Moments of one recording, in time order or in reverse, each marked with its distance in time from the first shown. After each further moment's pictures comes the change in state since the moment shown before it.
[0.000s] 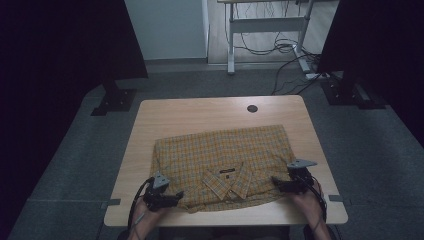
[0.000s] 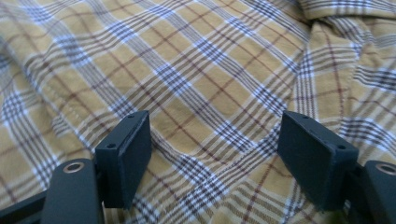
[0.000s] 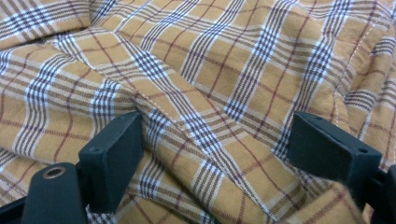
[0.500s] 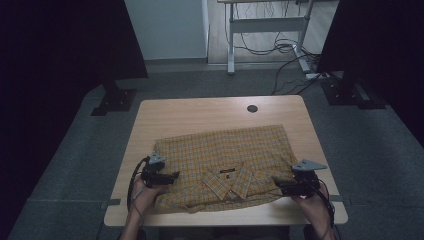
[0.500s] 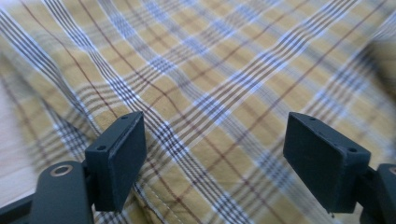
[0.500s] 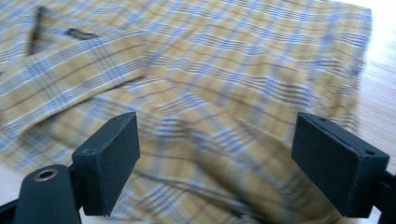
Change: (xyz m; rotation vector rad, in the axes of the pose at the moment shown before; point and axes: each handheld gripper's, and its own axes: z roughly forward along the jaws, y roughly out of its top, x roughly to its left) left arm 0.058 0.037 0.028 0.001 0.004 -0.049; right arm 0.023 0.014 -0.049 -0.096 0.013 -0.015
